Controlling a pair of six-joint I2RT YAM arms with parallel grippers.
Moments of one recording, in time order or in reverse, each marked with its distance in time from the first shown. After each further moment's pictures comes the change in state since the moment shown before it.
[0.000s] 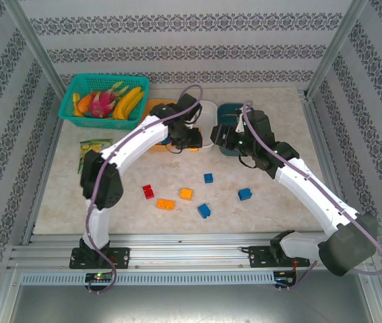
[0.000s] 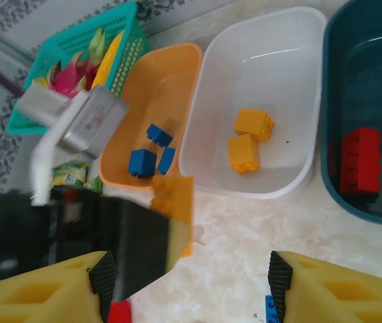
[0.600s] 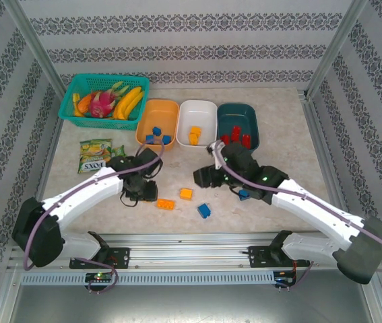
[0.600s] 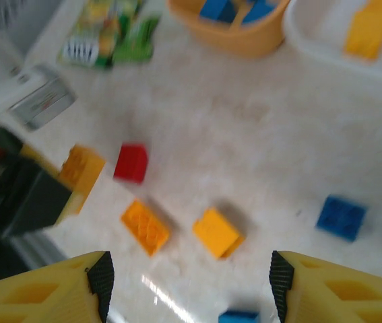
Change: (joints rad) left arm -0.032 -0.755 -0.959 -0.008 -0.135 -0.038; right arm 0.311 -0.137 -0.170 -0.045 0.020 -0.216
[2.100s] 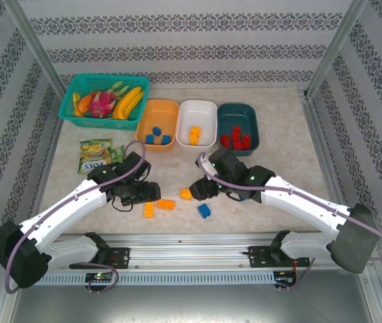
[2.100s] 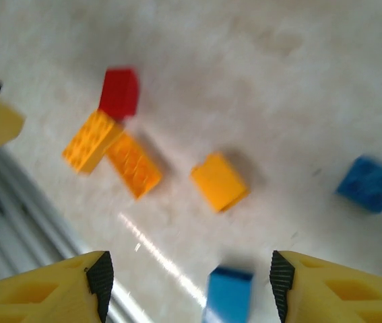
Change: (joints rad) left arm 0.021 -0.196 -0.172 0.068 0.077 -0.134; right arm 0.102 0.094 -0.051 -0.082 -0.080 -0.136
